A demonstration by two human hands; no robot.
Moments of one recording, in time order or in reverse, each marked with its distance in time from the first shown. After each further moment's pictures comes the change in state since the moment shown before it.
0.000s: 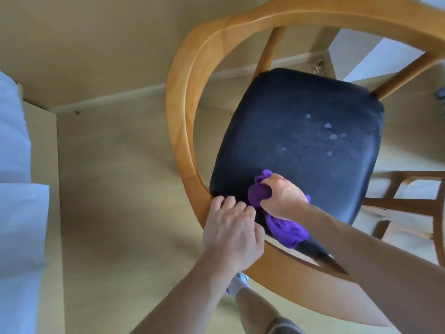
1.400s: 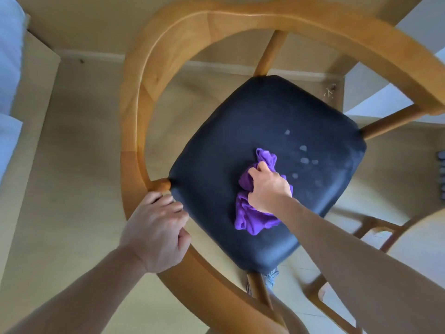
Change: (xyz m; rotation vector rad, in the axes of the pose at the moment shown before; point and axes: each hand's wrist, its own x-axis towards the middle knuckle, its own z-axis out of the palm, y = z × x) left_hand -0.007 0.026 0.003 0.076 -0.054 -0.068; right_hand 0.039 0.067 -0.069 -0.466 -0.094 -0.161
